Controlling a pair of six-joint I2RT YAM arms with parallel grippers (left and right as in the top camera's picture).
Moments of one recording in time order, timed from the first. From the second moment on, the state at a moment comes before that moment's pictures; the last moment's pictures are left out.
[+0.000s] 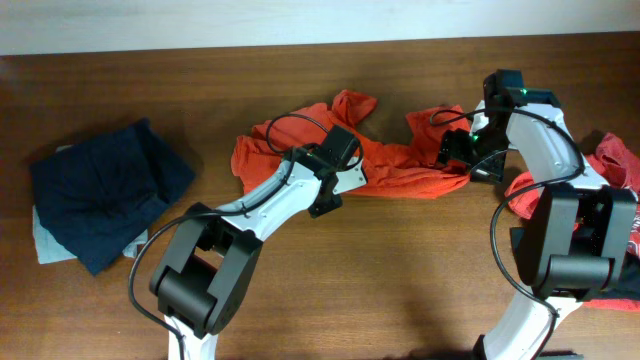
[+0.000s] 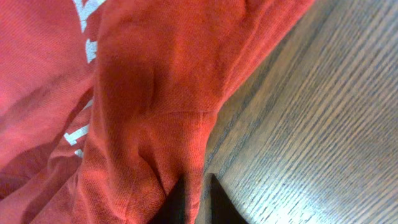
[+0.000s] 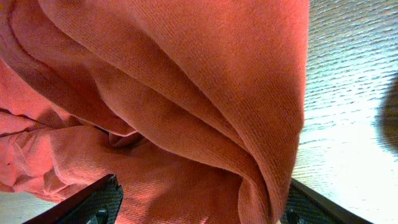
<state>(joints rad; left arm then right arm) -0.63 2.04 1.42 -0.68 -0.17 0.60 -0.11 2.00 1.55 -1.07 -0.21 0.25</state>
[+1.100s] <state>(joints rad) -0.66 2.12 1.48 -0.71 -0.22 0.52 -0.11 2.00 1.55 -1.08 -0.21 0.25</state>
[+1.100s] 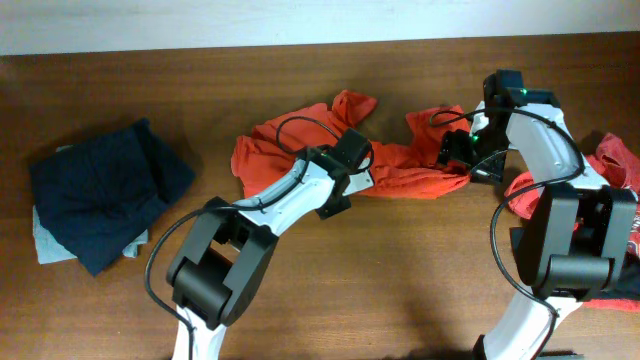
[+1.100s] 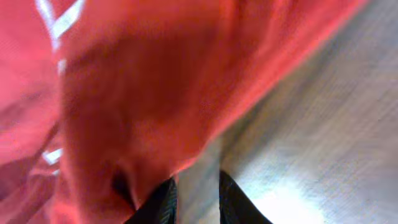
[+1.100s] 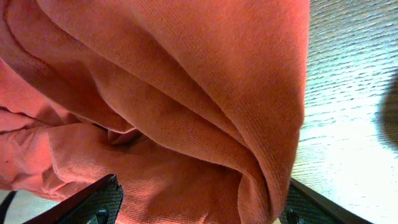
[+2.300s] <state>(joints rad) -0.73 2.13 1.48 -0.68 -0.50 0.40 -0.11 2.00 1.55 -1.08 -0.21 0.25</state>
